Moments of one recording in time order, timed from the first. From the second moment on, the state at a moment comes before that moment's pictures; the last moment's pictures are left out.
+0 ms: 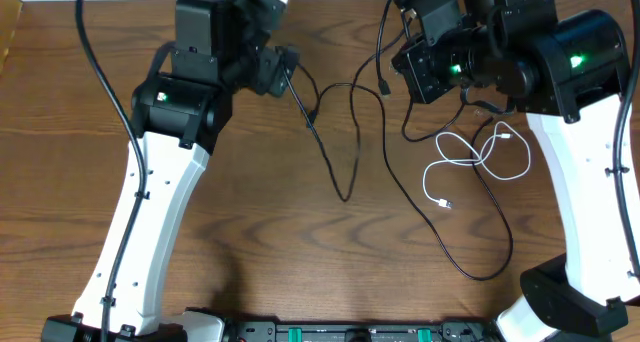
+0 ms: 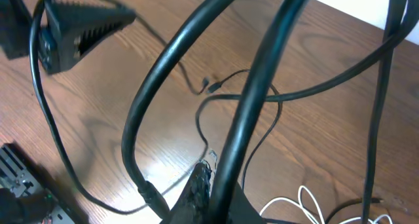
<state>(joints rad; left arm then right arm) -0.25 1.50 1.62 -0.74 0.01 0.33 0.42 1.78 2.37 -1.46 -0.27 -0.06</state>
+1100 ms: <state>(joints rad) -0.25 1.50 1.62 -1.38 0.07 0.46 0.42 1.78 2.37 -1.44 -0.26 -0.06</state>
